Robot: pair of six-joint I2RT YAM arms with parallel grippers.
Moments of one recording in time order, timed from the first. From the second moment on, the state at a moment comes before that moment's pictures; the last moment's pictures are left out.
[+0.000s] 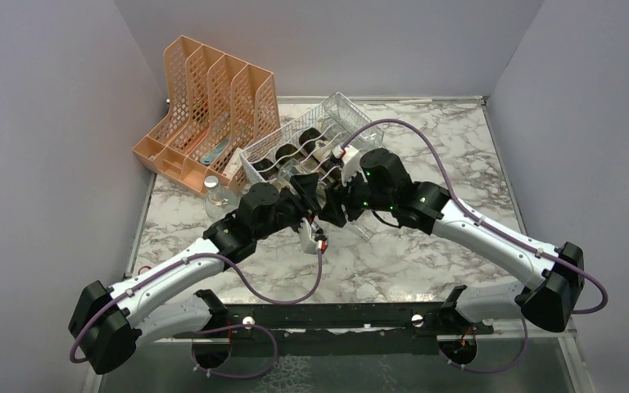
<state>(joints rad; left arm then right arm) -0.81 1.01 0.68 0.03 0.15 1.63 0.87 1.29 1.15 -0.42 -0.18 0.16</state>
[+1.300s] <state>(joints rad) -0.81 0.83 0.92 0.12 -0.29 0.14 0.57 1.73 1.47 -0.39 -0.08 0.04</state>
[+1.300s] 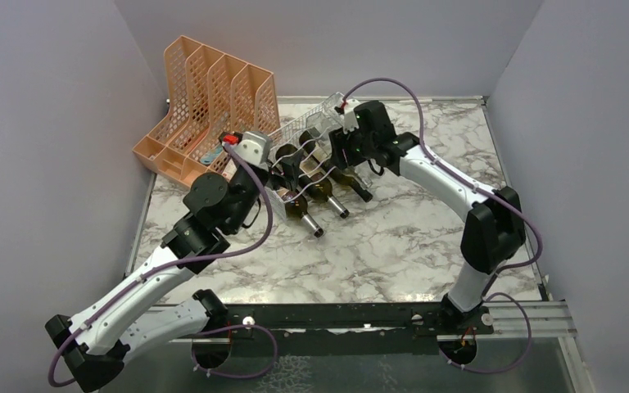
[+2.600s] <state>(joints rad) -0.81 0.87 0.98 -0.15 -0.48 -0.09 0.56 1.99 1.70 -0.43 -0.06 -0.07</state>
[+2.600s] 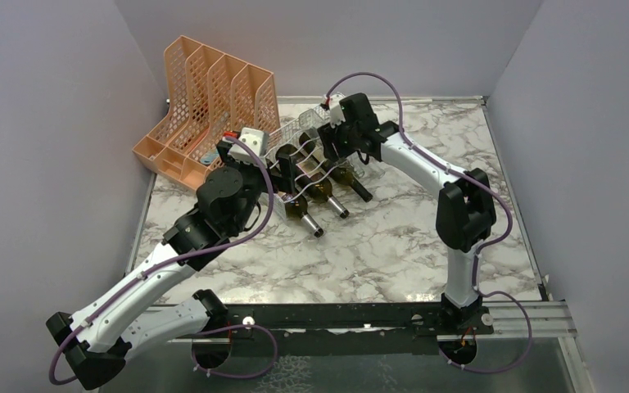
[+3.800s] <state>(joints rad) -0.81 0.86 1.30 -0.26 -0.52 0.00 0.96 1.69 1.40 -0.03 -0.26 0.14</state>
